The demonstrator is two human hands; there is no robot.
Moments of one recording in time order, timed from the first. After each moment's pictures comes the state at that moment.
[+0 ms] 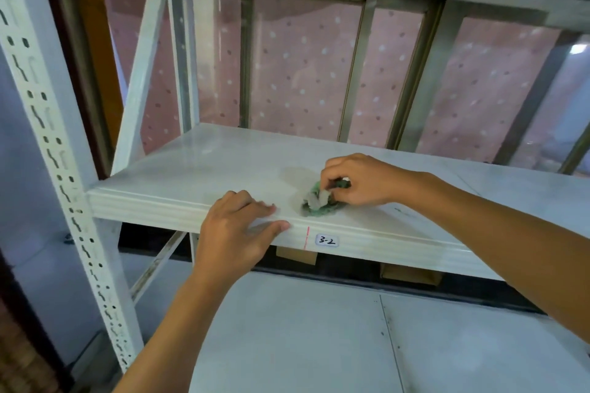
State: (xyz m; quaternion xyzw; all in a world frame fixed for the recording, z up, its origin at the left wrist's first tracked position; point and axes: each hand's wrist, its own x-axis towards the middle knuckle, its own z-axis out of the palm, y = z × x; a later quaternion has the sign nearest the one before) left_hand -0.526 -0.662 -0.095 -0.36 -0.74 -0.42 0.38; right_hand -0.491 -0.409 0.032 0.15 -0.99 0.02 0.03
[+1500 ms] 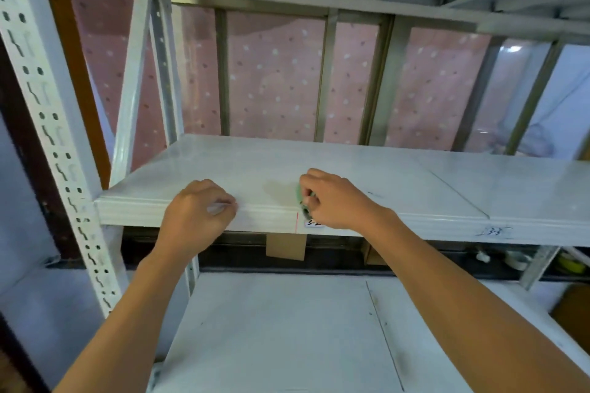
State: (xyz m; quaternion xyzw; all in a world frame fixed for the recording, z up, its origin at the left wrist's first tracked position) left_hand -0.538 -0.725 -0.064 -0.38 -0.78 -0.39 0.29; right_hand -0.429 -0.478 -0.003 0.02 -0.99 0.04 0.13
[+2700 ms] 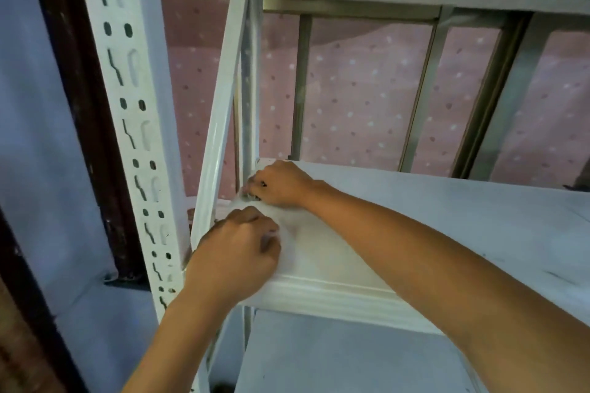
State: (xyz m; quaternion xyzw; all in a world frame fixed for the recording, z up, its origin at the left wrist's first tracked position) left_hand -0.647 -0.797 -0.036 -0.30 -0.89 -0.27 0.20; right_hand -0.748 -0.630 0.006 0.09 -0.99 0.07 0.09
